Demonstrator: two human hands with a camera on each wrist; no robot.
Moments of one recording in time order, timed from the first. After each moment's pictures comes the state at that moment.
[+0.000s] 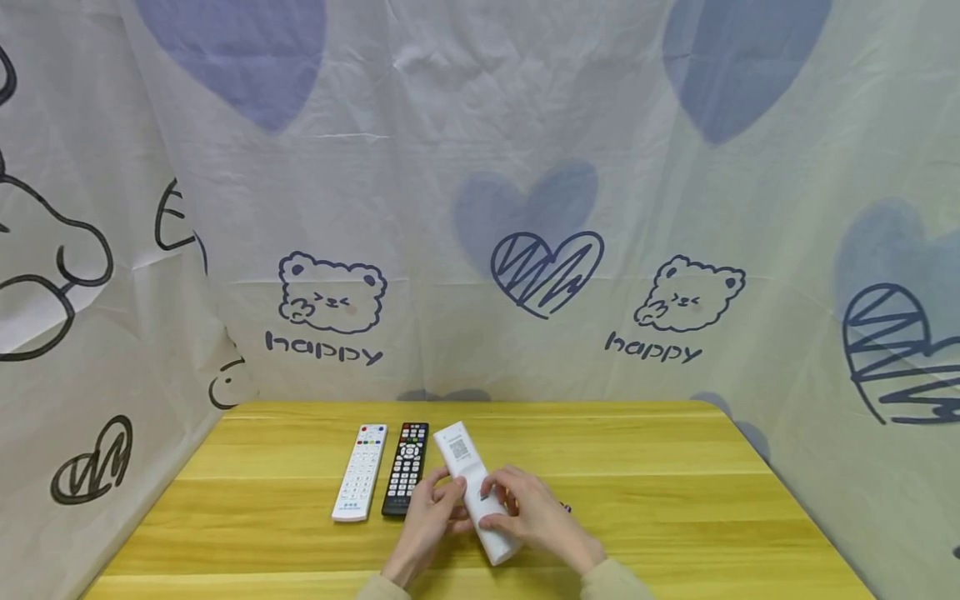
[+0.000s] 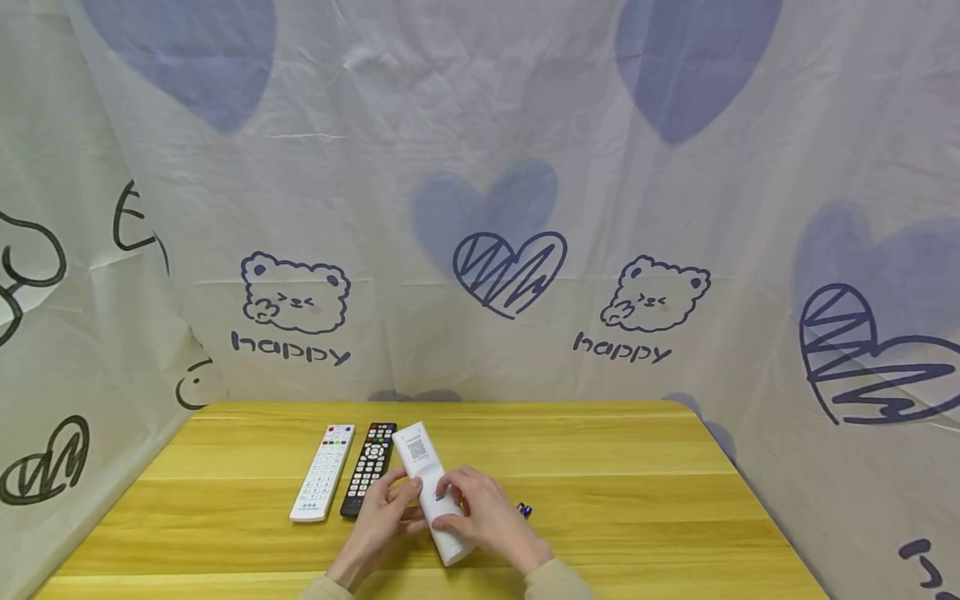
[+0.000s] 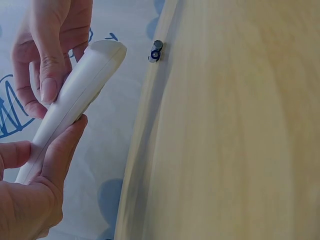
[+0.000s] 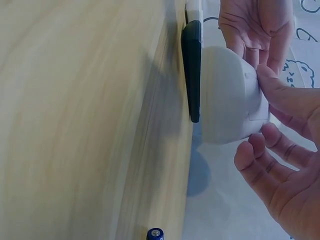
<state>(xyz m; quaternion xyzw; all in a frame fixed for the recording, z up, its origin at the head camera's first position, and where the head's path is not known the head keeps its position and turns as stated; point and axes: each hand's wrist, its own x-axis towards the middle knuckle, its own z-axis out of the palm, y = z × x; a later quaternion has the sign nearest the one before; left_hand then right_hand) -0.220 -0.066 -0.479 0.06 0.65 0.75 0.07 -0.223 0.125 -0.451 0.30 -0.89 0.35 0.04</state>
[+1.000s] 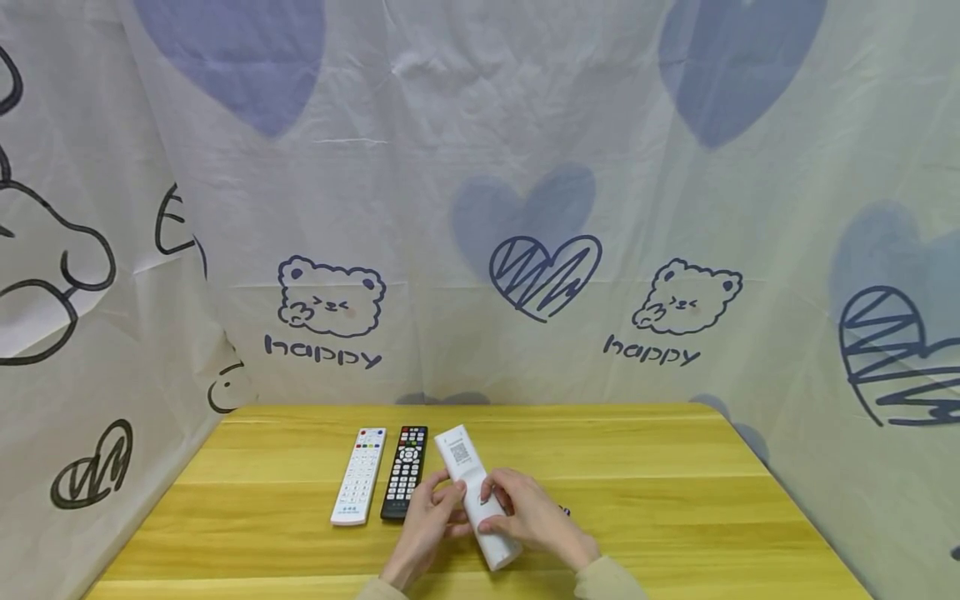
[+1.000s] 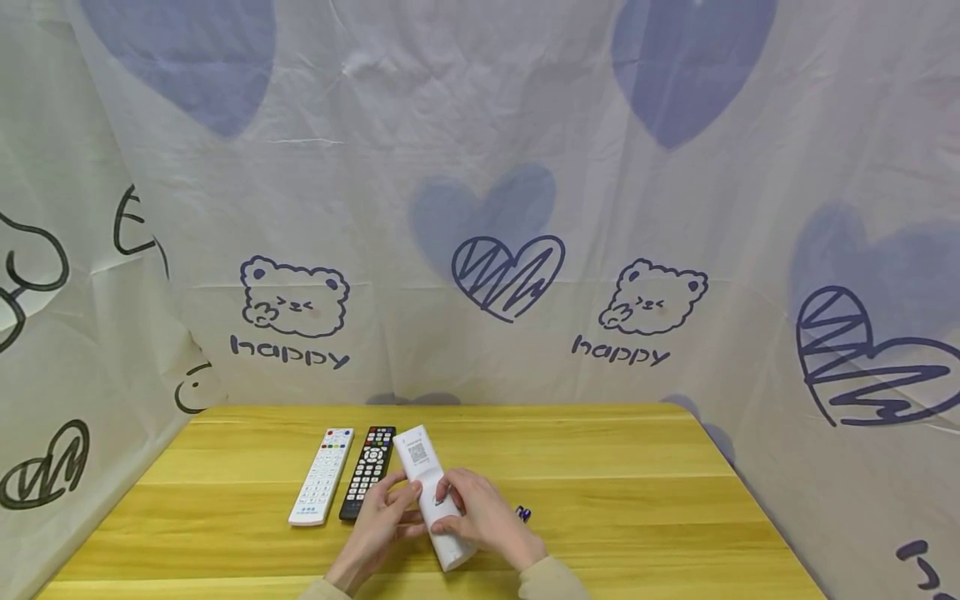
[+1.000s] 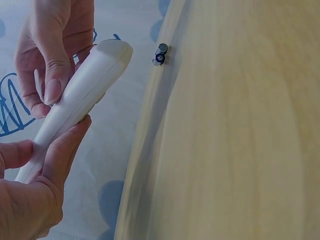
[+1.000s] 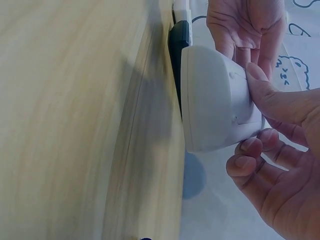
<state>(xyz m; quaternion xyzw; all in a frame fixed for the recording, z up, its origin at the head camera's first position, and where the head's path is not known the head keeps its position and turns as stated) -0.221 -0.065 -0.480 0.06 0.64 0.76 0.08 -0.228 0.124 -0.447 0.30 -0.89 0.34 0.02</state>
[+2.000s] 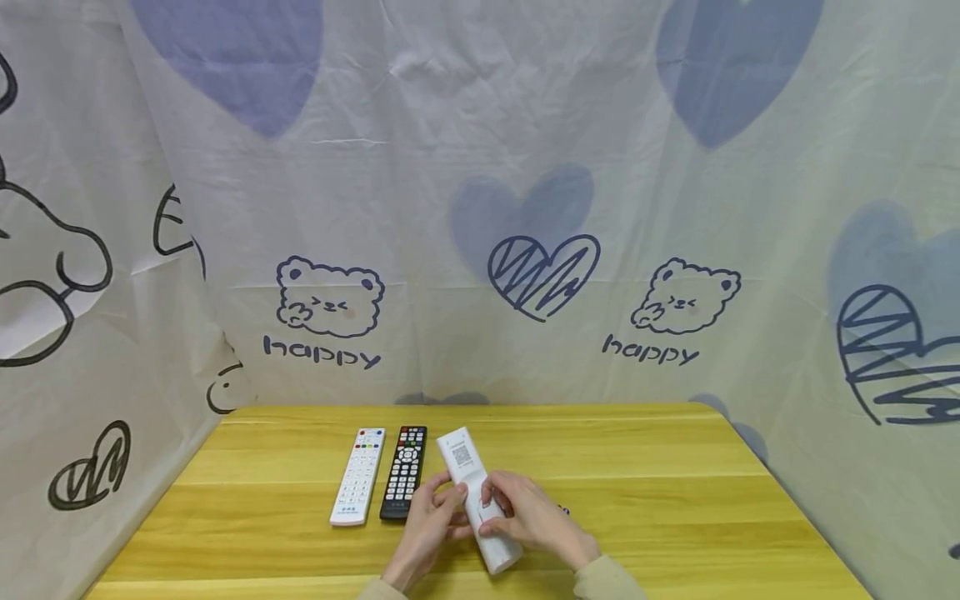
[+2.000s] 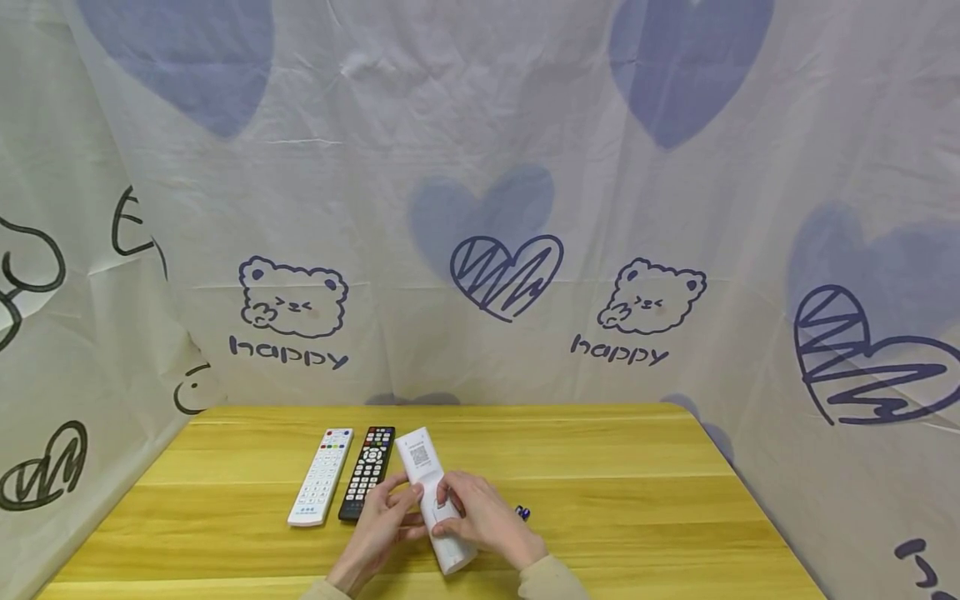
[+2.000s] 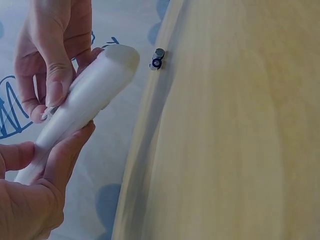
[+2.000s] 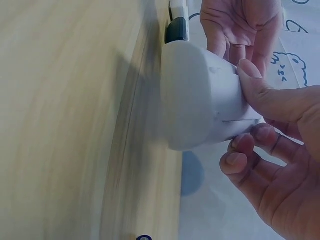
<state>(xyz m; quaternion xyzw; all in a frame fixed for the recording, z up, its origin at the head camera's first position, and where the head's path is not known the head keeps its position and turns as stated) -0.220 -0.063 -0.481 0.05 0.64 0.77 0.08 -0.228 0.126 -0.448 0.32 -0.89 0.33 0.01</state>
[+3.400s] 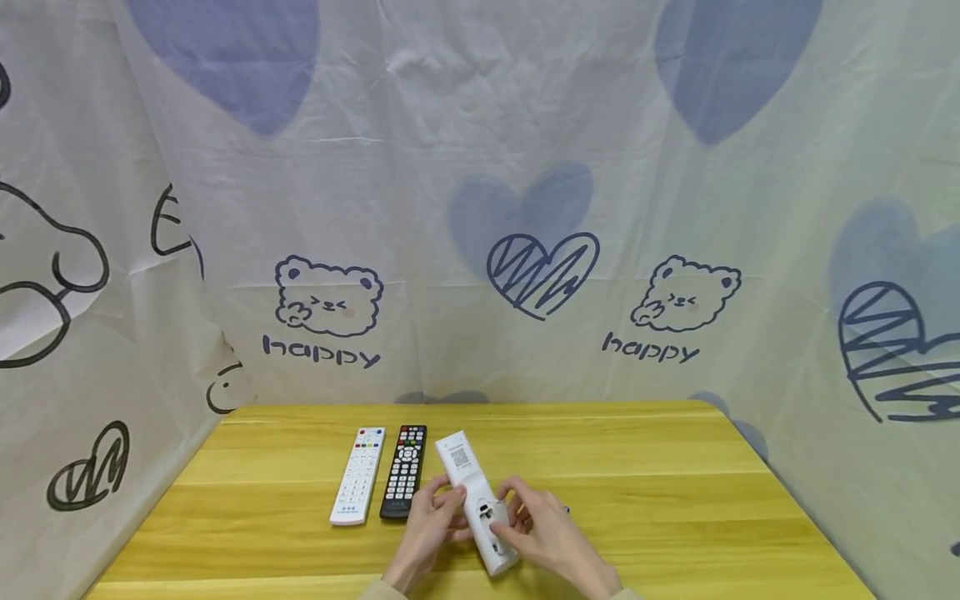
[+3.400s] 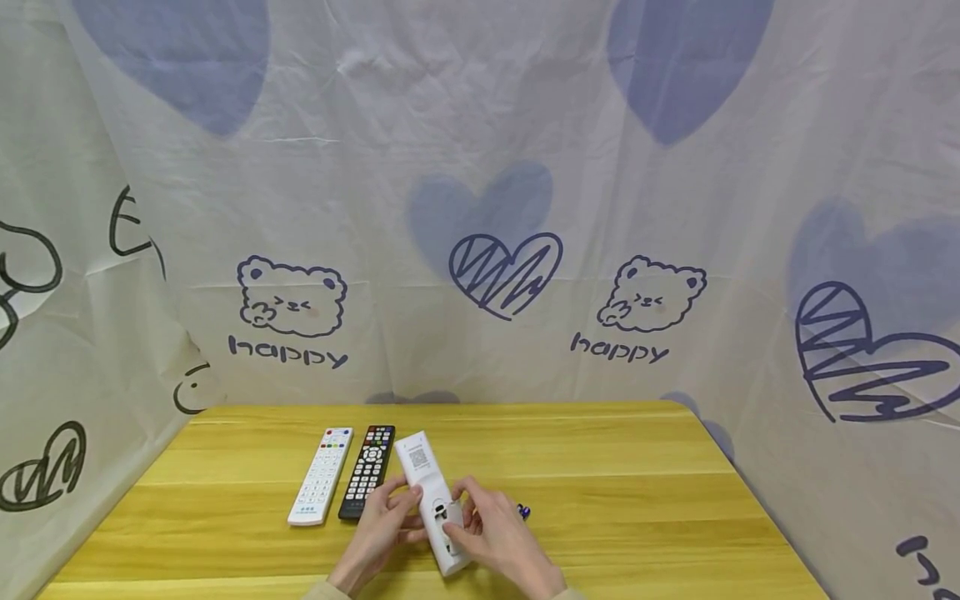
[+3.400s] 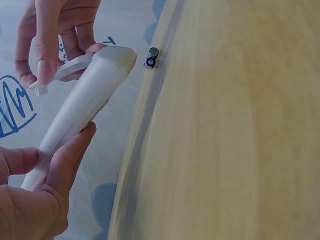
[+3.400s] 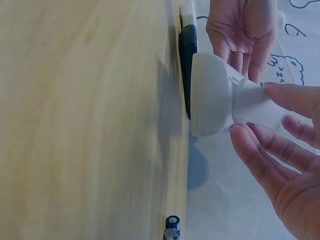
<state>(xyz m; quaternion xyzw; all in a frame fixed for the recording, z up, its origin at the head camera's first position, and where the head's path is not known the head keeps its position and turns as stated) -0.221 -0.062 -0.489 0.05 0.64 0.76 0.08 -0.203 0.141 -0.462 0.29 -0.87 0.40 0.07</state>
